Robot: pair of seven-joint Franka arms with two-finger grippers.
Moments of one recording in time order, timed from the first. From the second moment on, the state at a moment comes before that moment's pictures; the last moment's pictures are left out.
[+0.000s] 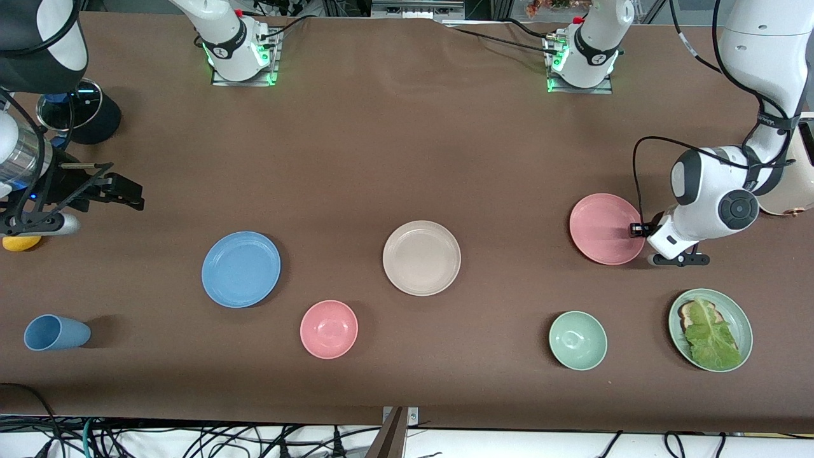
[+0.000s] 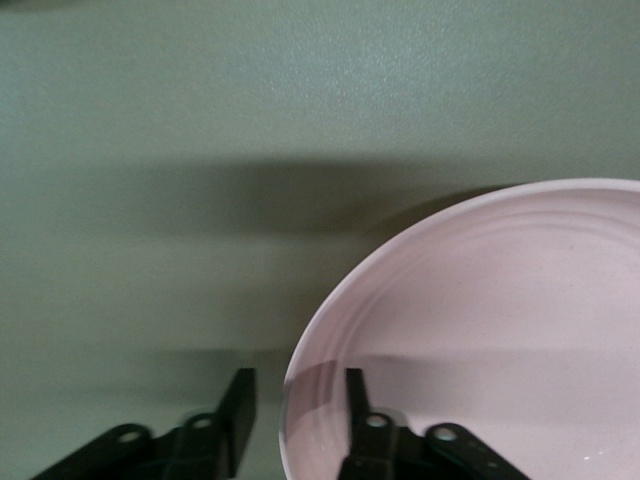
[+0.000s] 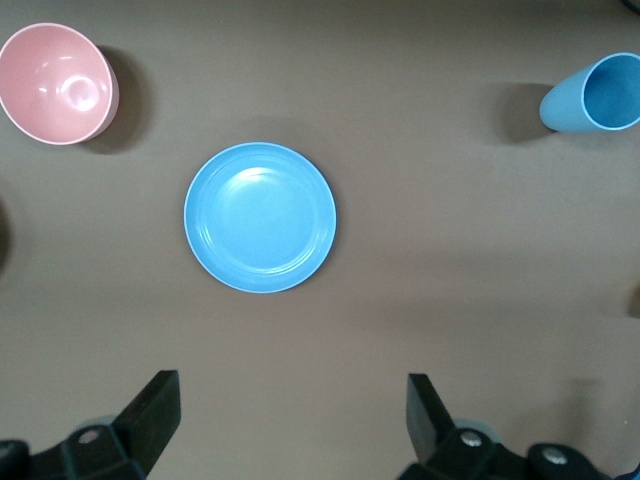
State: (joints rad) left arm 0.17 0.49 -0.02 -2.05 0.12 2.35 0.04; right arm 0.07 0.24 0.00 -1.41 -0.02 1.63 0.02
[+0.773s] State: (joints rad) left arm 0.16 0.49 -0.08 -1.86 0.04 2.07 0.02; right arm 0.05 0.26 -0.01 -1.41 -0.02 1.63 0.02
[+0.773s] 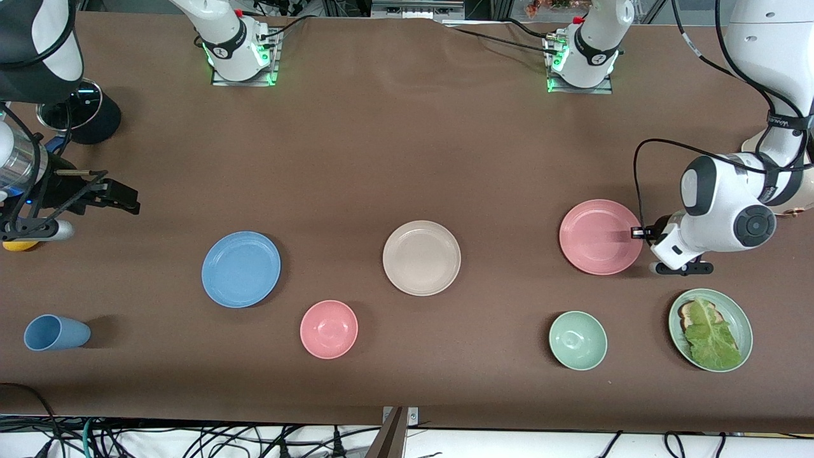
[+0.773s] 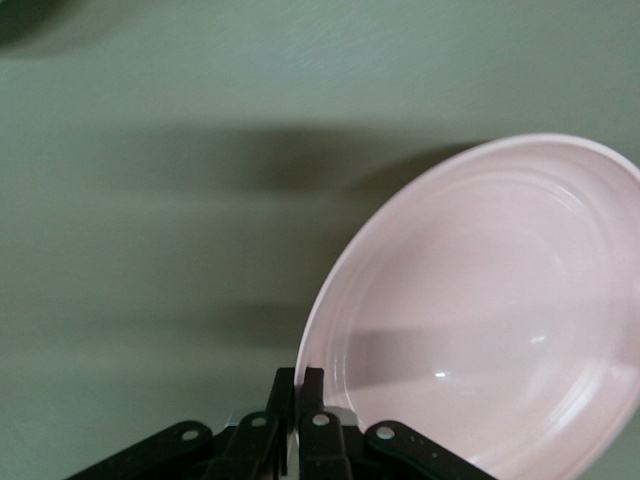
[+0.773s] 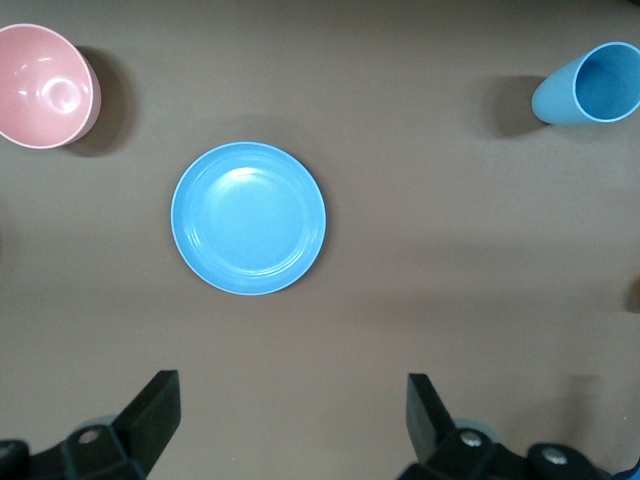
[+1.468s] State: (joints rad) left arm 0.15 0.48 -0.32 -1.66 -0.08 1.85 -0.29; right arm 0.03 0.30 -0.01 -1.41 -0.02 1.68 0.02
